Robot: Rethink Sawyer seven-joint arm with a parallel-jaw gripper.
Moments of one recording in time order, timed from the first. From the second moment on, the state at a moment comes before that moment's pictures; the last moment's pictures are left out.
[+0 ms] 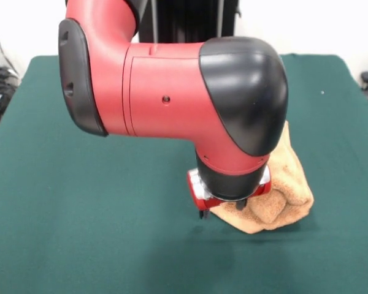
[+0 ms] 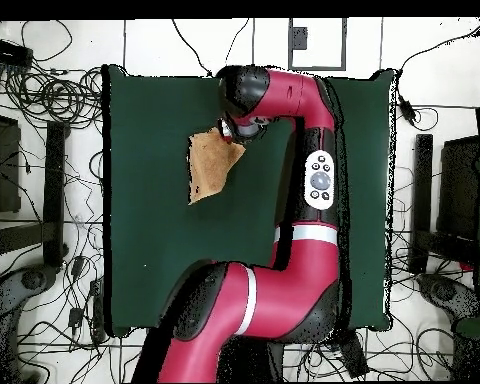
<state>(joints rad) -0.18 0.03 0.26 0.41 -0.26 1.43 1.43</state>
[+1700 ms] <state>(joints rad) -0.16 0.02 0.18 0.42 -0.22 1.44 1.43</state>
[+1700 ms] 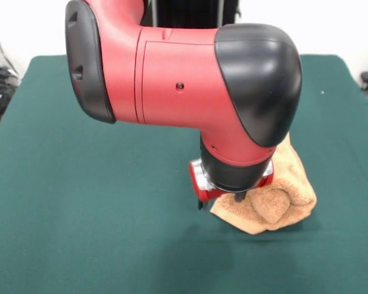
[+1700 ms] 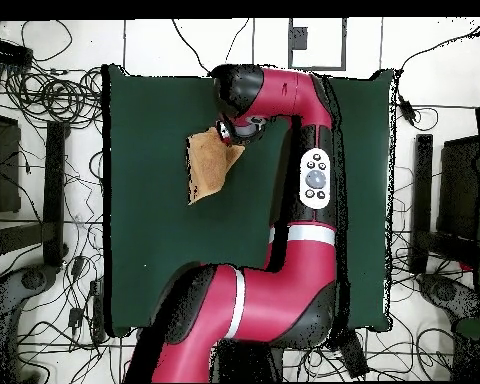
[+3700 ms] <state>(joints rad) -0.13 0.11 0.12 0.32 -0.19 1.40 1.43</state>
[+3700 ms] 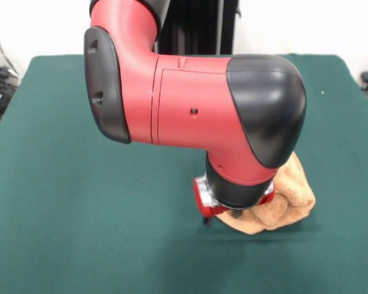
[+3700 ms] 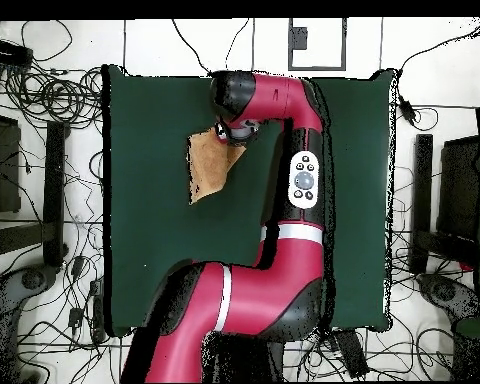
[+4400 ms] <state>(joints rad) -0.12 0.11 0.12 0.32 -0.19 1.40 1.43</state>
